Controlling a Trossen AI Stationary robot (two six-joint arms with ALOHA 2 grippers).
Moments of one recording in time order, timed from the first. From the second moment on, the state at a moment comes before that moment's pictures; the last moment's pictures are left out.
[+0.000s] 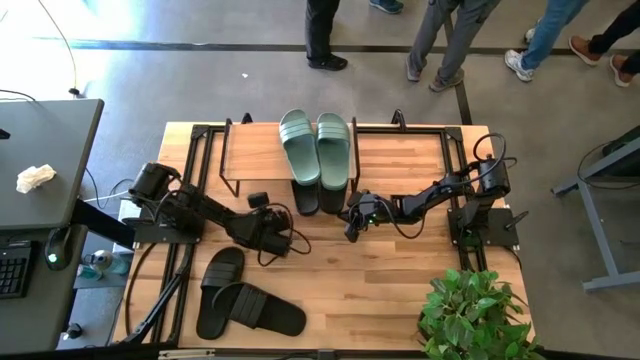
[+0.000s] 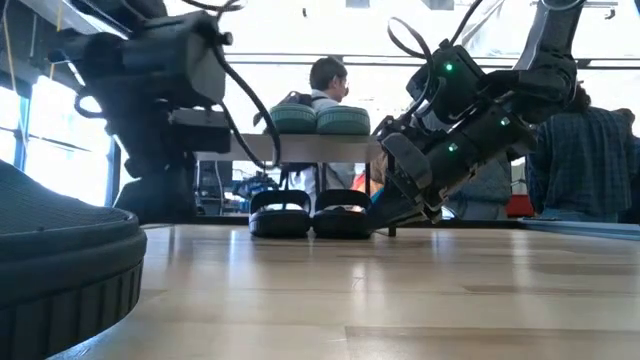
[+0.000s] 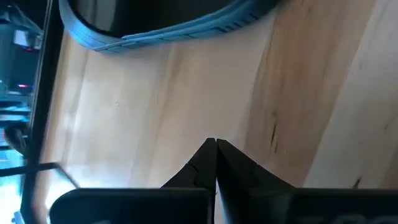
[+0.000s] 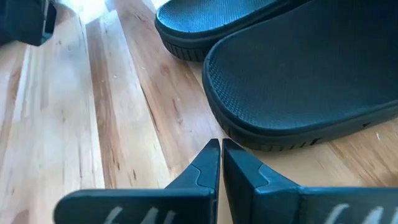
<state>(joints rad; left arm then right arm) -0.17 1.75 0.83 -0.61 -0.76 -0.48 -0.01 1.82 0.60 0.60 0.13 0.44</state>
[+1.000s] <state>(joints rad) 0.04 1.70 0.65 0.00 -0.65 -0.45 -0.01 1.81 0.60 0.60 0.10 0.45</state>
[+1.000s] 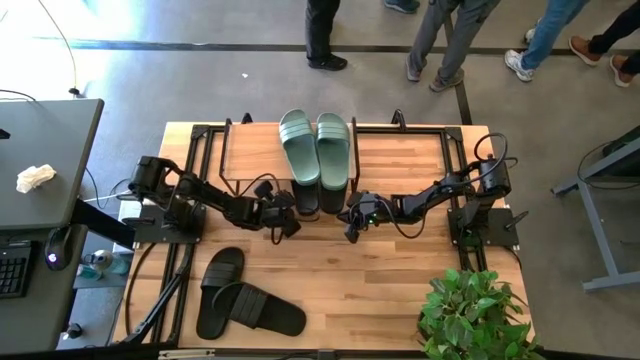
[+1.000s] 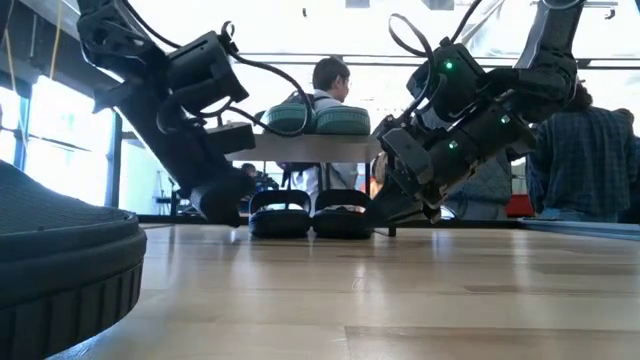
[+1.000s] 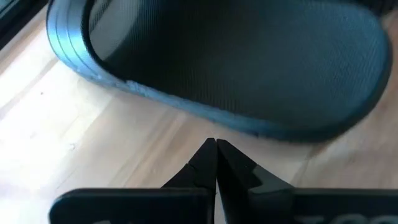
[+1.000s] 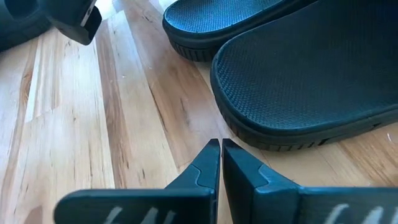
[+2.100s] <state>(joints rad) 0.13 1.77 0.65 0.18 -0.67 -0.29 -0.04 1.81 0.60 0.62 0.09 0.42</state>
